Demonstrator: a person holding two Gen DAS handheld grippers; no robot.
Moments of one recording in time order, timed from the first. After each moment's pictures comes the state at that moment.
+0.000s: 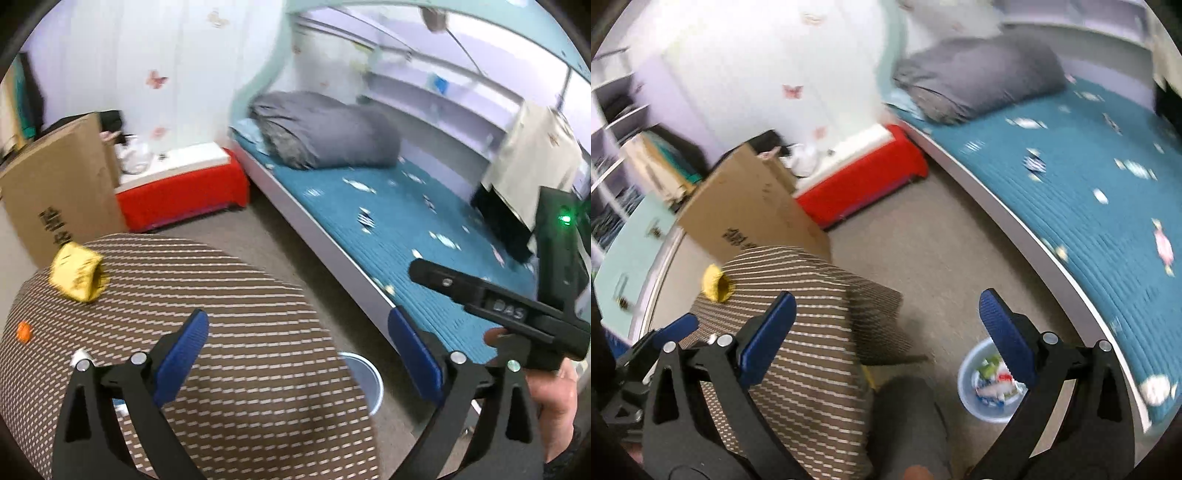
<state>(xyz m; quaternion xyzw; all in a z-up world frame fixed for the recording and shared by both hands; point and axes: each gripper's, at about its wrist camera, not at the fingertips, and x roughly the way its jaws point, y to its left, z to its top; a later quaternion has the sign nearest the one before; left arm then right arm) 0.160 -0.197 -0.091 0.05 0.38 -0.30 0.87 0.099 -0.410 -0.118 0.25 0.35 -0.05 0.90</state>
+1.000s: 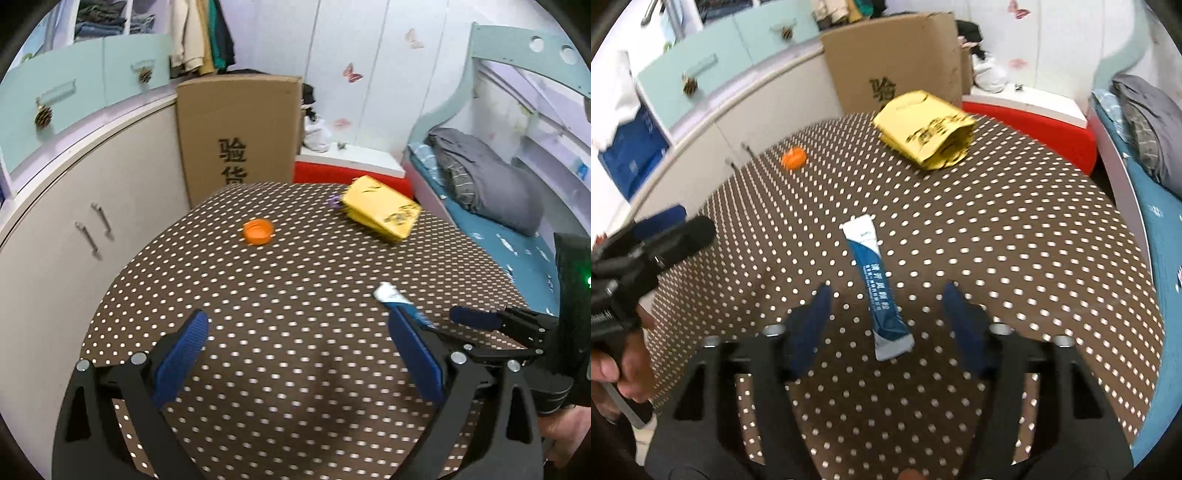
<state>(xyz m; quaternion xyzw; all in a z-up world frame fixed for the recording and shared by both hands) 0.185 0.083 -0.142 -0.04 0.39 -0.02 0.92 0.204 -0.118 -0.192 -0.01 0.47 0.22 0.85</state>
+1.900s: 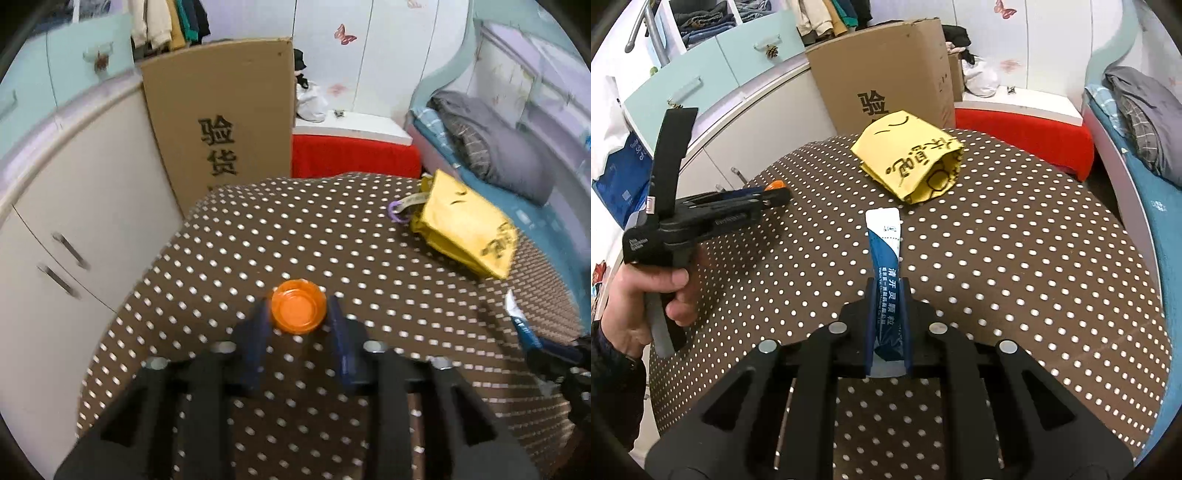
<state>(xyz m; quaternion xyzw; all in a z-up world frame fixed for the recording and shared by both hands) 0.318 0.112 -0.186 -0.01 0.45 -0.06 0.89 0.233 -0.135 -0.180 0.04 0.45 0.20 0.87</state>
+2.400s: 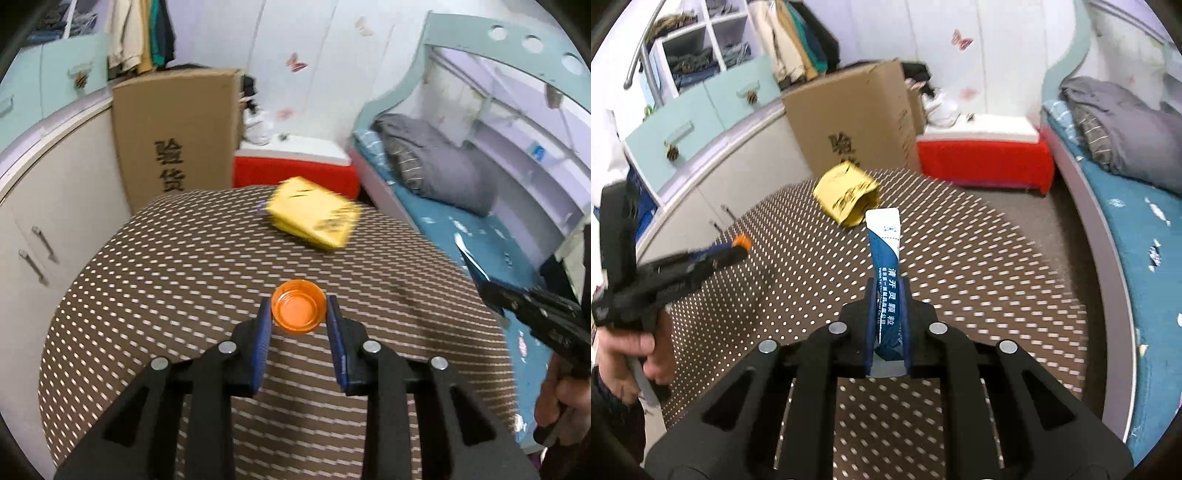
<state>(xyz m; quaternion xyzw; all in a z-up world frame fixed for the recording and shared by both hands) 0.207 0.036 -0.128 -0.04 0.40 -0.15 0.90 0.170 -0.221 -0.121 0.07 0.38 0.15 0.91</state>
